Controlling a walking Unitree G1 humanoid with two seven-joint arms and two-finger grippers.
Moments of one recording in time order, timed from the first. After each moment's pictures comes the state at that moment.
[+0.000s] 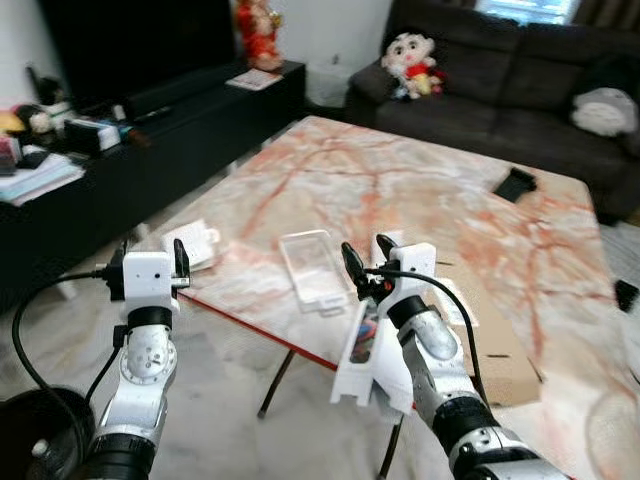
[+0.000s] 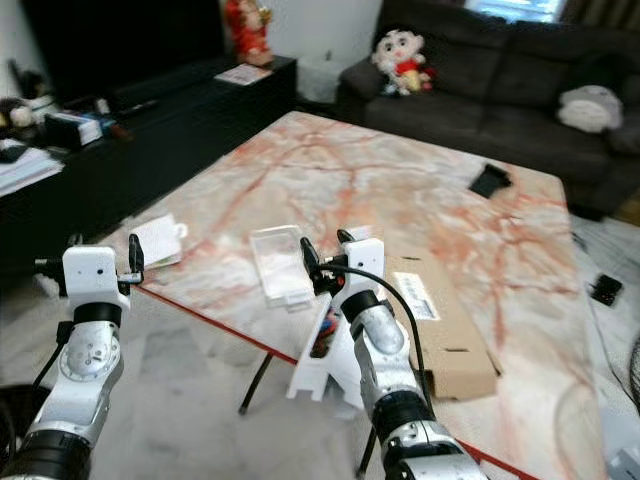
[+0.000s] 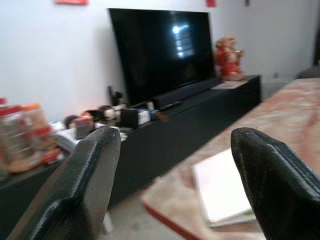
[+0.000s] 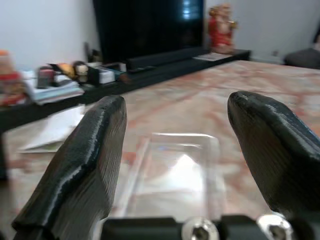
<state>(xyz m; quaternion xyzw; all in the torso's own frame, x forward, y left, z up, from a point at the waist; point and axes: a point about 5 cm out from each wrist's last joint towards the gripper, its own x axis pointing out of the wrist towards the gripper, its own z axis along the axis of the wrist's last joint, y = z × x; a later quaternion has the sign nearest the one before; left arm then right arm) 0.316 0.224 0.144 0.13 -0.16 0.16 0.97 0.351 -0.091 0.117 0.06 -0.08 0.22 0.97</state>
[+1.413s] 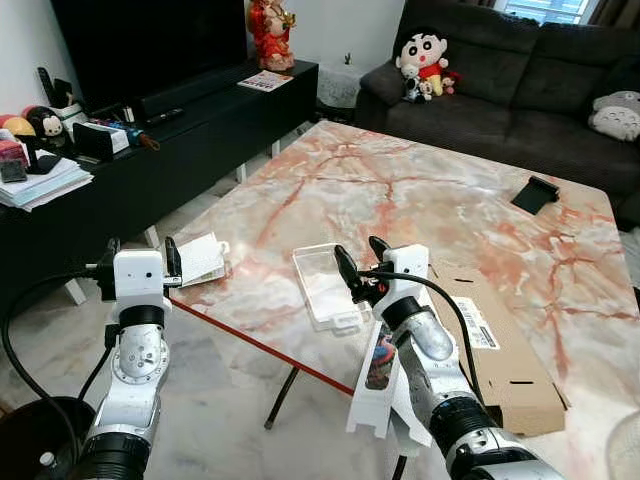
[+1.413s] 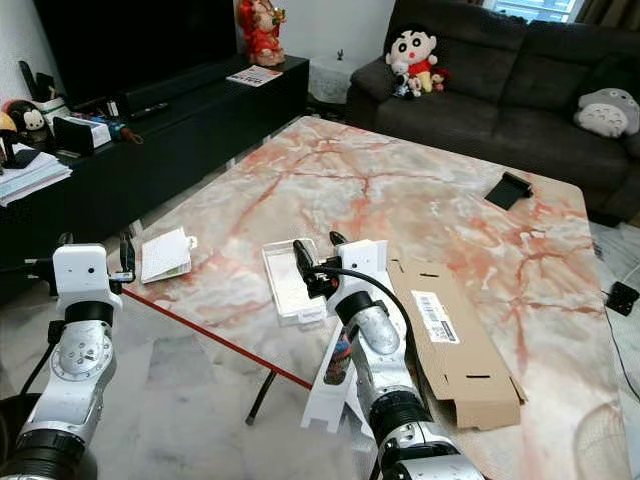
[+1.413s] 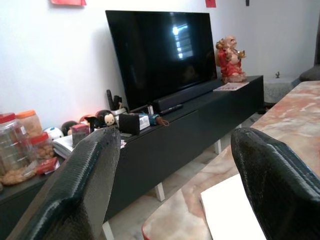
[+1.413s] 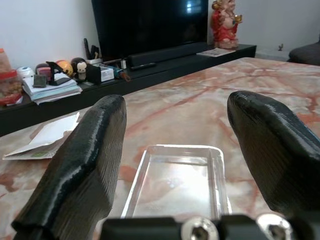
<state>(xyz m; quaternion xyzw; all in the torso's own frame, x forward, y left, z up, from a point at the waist) 0.317 0.226 0.148 0.13 -0.16 0.16 0.96 0.351 -0.092 0.116 0.06 -0.08 0.22 0.97</state>
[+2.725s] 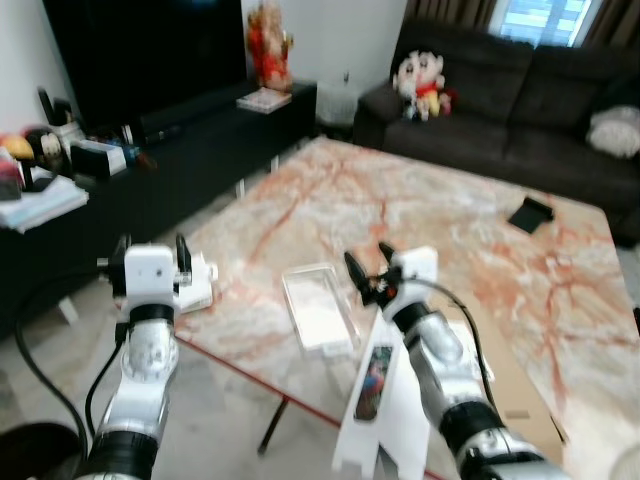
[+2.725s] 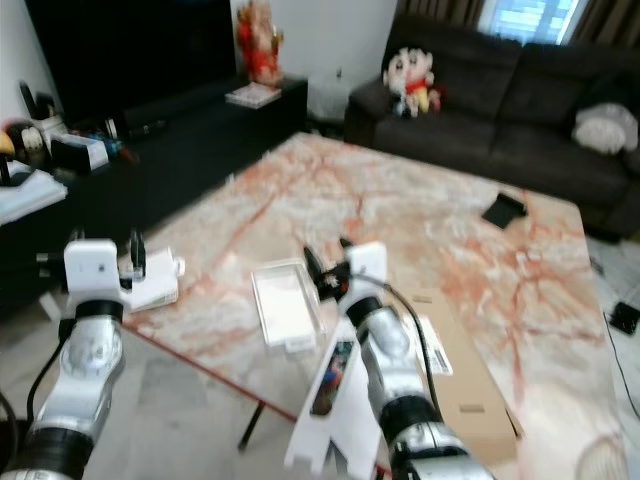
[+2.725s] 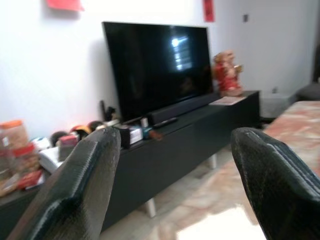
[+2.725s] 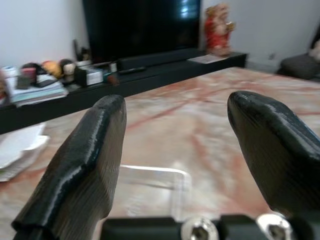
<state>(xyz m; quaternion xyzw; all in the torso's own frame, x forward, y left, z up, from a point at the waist) 0.318 0.229 0.153 0.14 -0.17 0.16 0.96 0.350 -0.086 0.114 0.06 -0.07 0.23 0.97</state>
